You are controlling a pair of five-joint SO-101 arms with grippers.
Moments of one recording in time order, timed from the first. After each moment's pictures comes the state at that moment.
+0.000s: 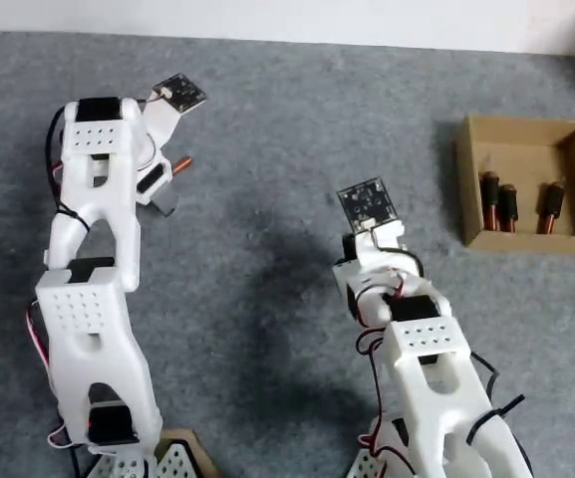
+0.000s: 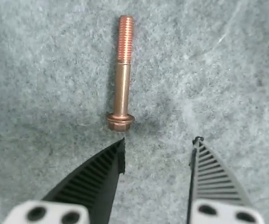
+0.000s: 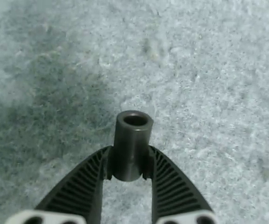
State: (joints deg) left arm -11.2 38.1 -34.2 84.8 -41.8; right arm -14.0 -39.0 67.1 27.1 16.1
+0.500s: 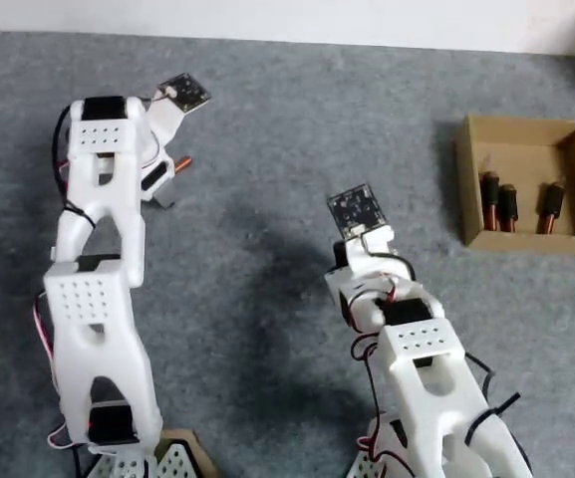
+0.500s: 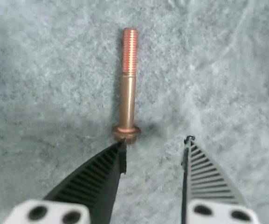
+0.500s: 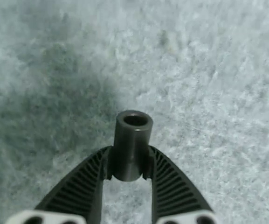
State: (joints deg) left arm -10.9 45.4 -42.9 86.3 -41.2; right arm -16.5 -39.0 68.4 27.0 16.1
